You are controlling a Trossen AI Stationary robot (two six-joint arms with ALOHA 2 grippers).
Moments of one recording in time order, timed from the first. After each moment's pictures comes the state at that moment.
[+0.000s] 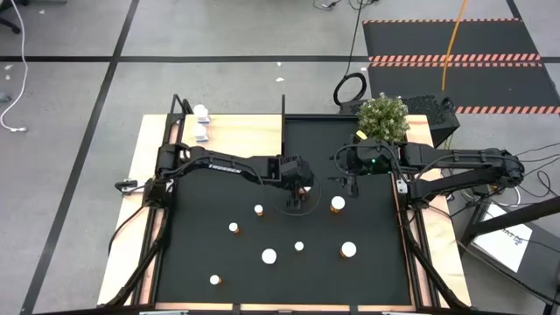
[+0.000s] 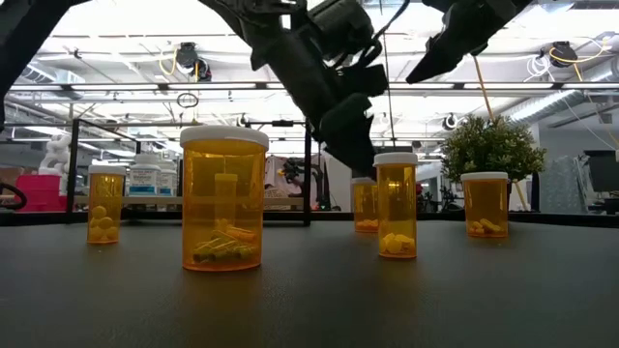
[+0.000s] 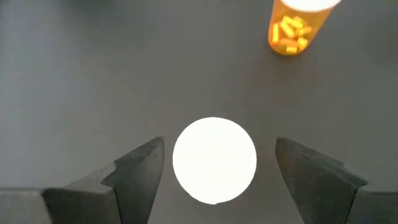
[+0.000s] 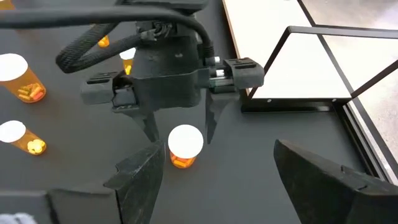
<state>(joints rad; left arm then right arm) 0.05 2.06 1.52 -0.35 -0.08 0.14 -0.10 1.01 0.86 -0.51 0.08 -0.09</state>
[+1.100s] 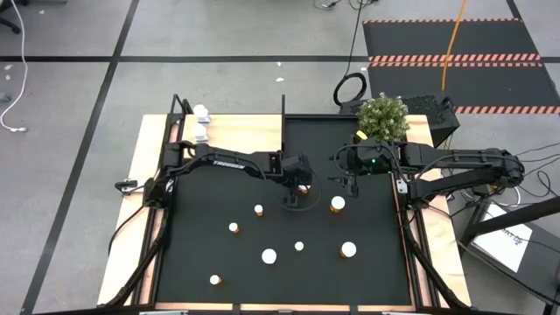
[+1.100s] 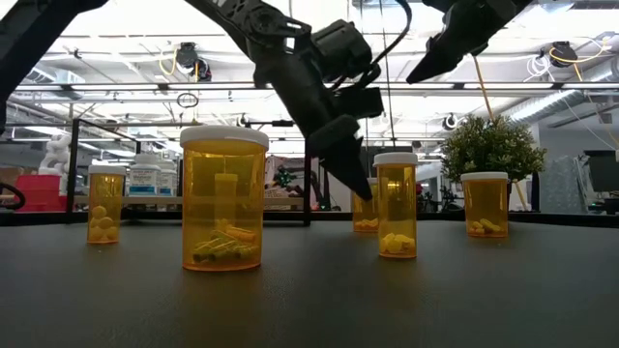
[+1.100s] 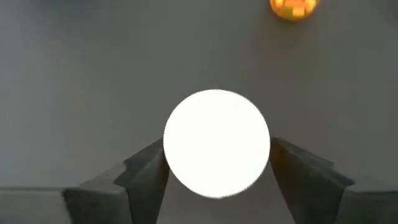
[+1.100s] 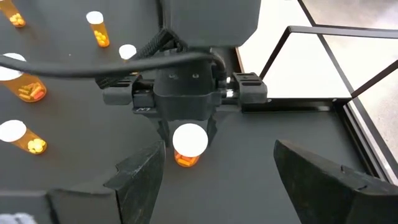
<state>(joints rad) 0.10 2.10 1.53 -0.38 0.03 0.22 -0.10 1.01 0.86 -0.51 0.08 -0.09</state>
